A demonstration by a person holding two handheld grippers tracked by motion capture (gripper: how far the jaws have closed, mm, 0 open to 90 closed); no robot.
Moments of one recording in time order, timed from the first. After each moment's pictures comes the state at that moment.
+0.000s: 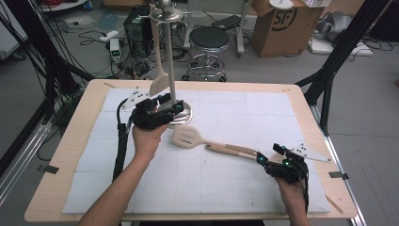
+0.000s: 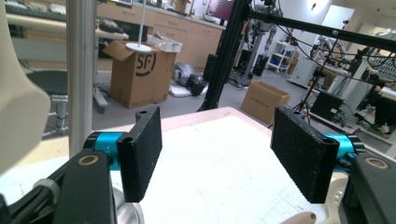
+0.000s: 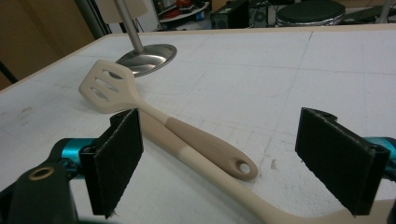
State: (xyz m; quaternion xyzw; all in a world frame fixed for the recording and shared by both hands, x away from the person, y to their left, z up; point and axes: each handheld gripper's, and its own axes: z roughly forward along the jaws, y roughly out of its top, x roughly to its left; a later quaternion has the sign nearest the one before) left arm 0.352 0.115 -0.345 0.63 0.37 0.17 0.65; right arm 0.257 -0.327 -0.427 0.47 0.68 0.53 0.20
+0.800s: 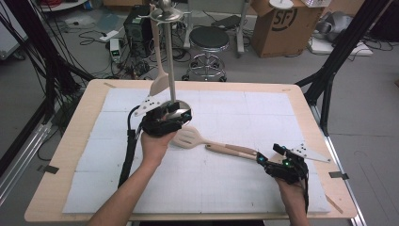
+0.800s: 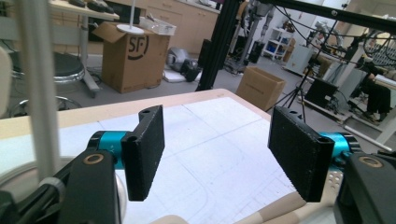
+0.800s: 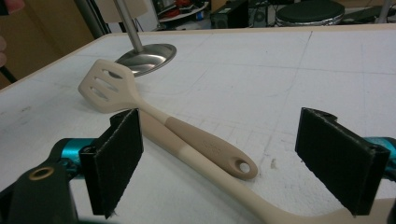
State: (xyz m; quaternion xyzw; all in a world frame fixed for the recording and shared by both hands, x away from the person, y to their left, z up) left arm 0.351 0.091 -0.367 0.65 0.37 0.15 0.64; right arm 0.256 -0.326 -0.427 0.47 0.68 0.53 0.20
